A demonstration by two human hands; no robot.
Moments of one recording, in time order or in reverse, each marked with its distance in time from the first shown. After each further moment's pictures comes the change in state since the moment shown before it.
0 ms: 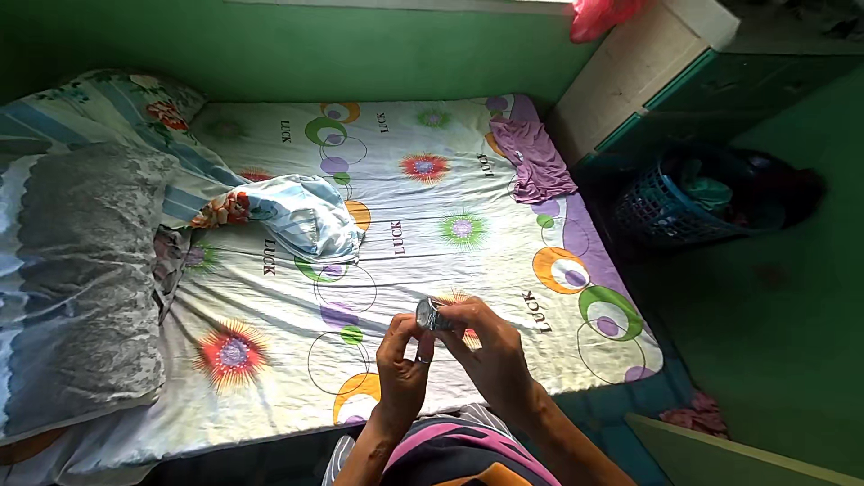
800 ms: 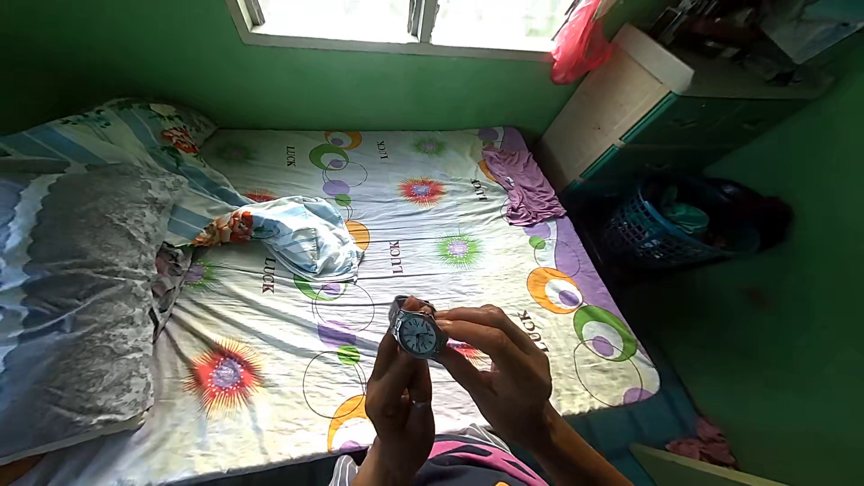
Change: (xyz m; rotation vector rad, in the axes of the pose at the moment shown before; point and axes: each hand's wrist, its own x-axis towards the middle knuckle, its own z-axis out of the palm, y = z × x) left_hand 0.028 0.072 0.002 -0.062 0.059 0.275; right_hand 0.035 -0.046 -0.017 0.092 0.166 -0.305
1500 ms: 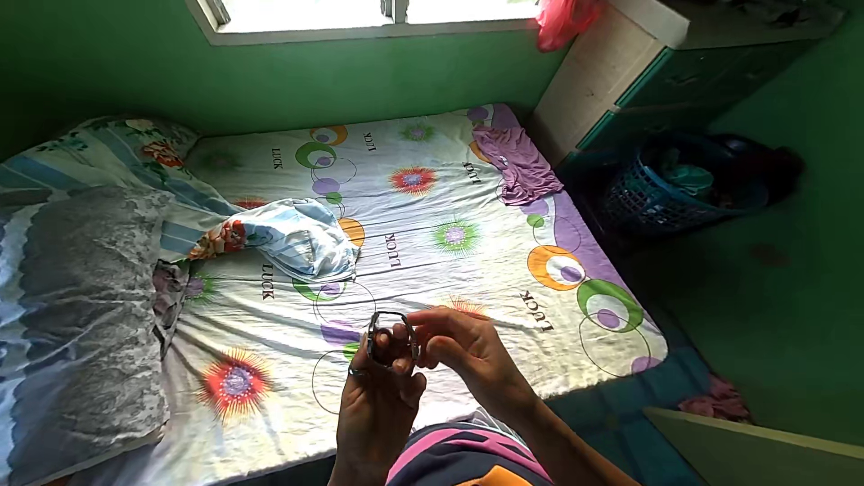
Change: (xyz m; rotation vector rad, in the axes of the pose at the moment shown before) left_hand 0.005 0.005 -0.028 -1.494 0.109 -0.924; right_hand -0.025 0.009 0.000 0.751 -0.180 0.742
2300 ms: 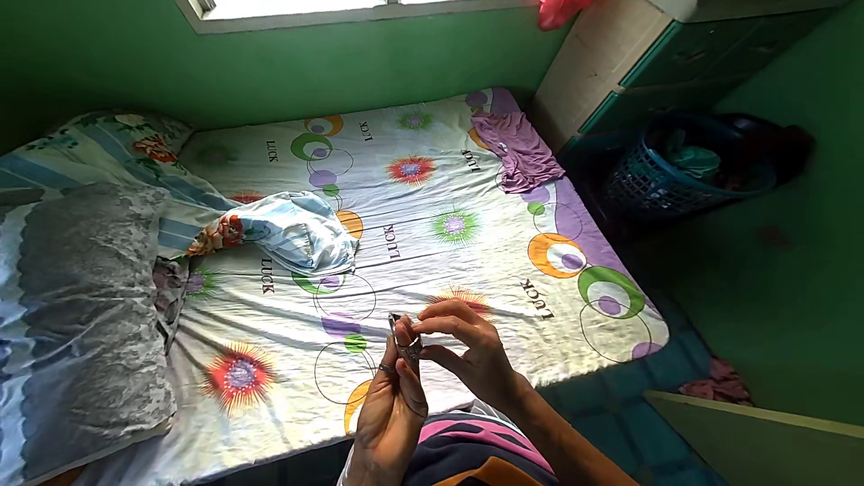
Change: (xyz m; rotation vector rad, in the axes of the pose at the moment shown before) left_hand -0.013 -0.013 -0.012 -0.485 0.382 -0.145; right_hand -0.010 0.050 -0.021 -0.478 0.066 -0.413
